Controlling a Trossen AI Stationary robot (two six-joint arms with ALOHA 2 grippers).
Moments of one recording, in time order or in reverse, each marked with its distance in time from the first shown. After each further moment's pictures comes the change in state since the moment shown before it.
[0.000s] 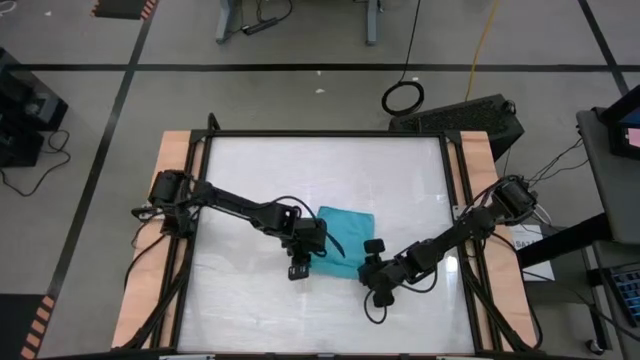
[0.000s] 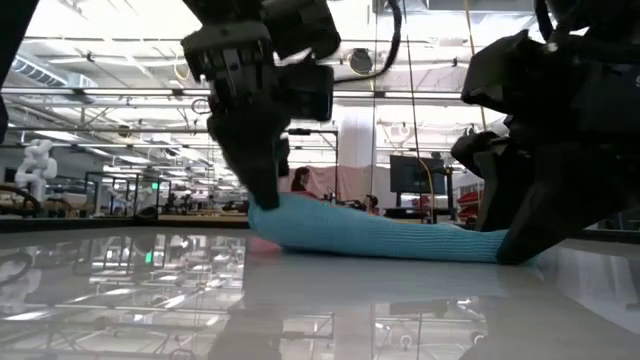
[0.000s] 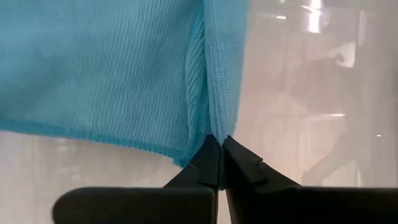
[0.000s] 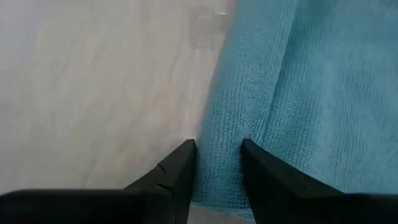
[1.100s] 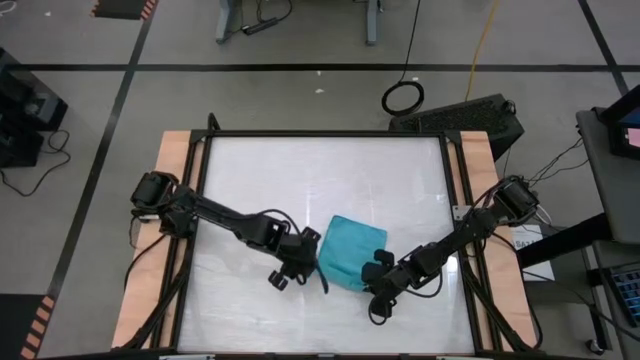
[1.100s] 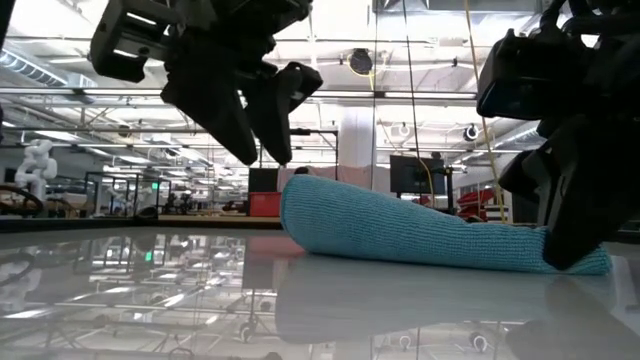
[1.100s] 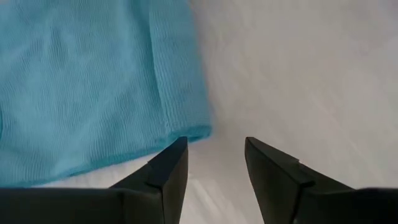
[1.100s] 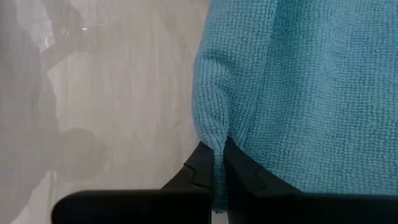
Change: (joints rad) left arm -0.139 -0.105 0.002 -0.006 -0.273 0.636; right arm 0.046 -0.002 -0.001 -0.002 -0.113 0.465
